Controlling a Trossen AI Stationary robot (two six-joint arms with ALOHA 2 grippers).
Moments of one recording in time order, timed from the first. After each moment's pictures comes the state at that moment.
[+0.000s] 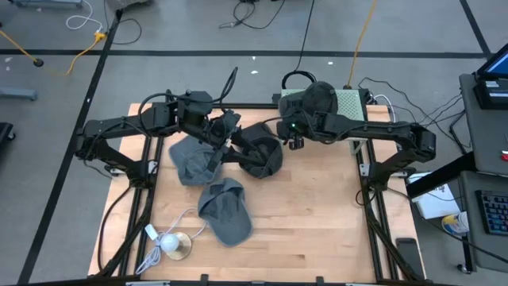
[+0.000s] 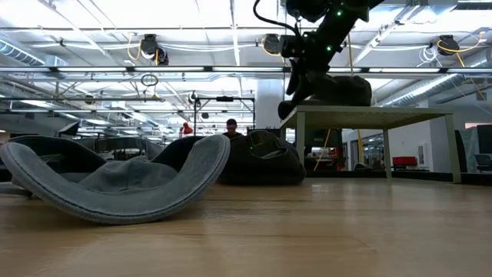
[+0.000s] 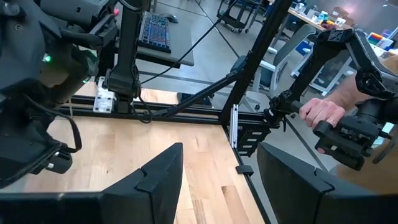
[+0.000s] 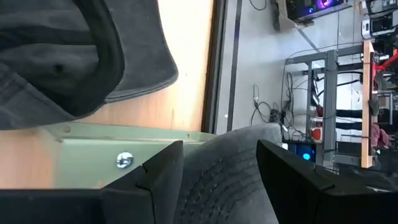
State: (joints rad) left arm 0.13 1.41 1.53 -0.42 0.50 -0.17; right arm -0.28 1.50 1.19 -0.49 0.47 -0.72
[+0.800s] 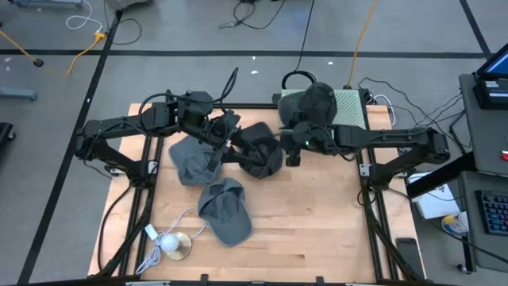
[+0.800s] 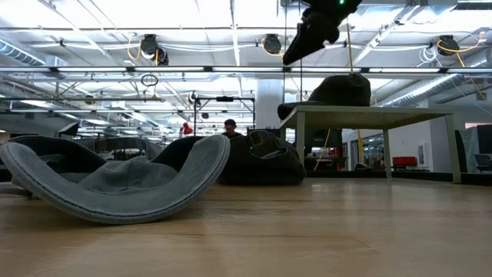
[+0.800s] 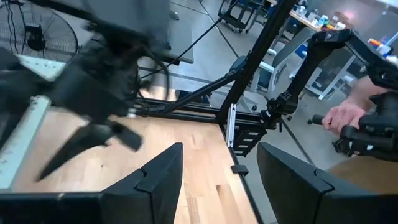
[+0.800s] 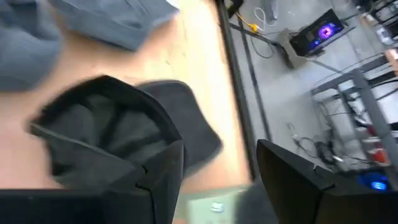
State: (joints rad) left arm 0.13 1.41 1.53 -0.42 0.50 -0.22; right arm -0.06 1.36 1.19 -0.52 0.41 -0.32
